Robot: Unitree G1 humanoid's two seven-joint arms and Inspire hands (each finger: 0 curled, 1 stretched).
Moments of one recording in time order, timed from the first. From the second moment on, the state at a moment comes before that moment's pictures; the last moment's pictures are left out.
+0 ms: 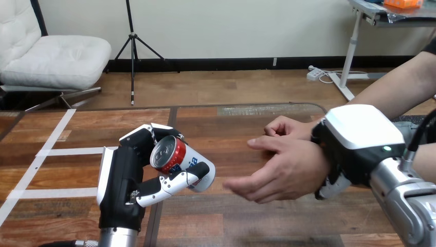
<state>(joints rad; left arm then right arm) 0.10 0.02 0.01 0.27 0.01 -0.72 -0.05 -0.07 -0.59 0.20 -0.39 -1.04 0.25 0.48</state>
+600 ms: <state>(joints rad) 0.08 0.02 0.01 0.27 0.01 -0.72 -0.05 -0.10 -0.57 0.23 -0.39 -1.06 0.18 0.47</state>
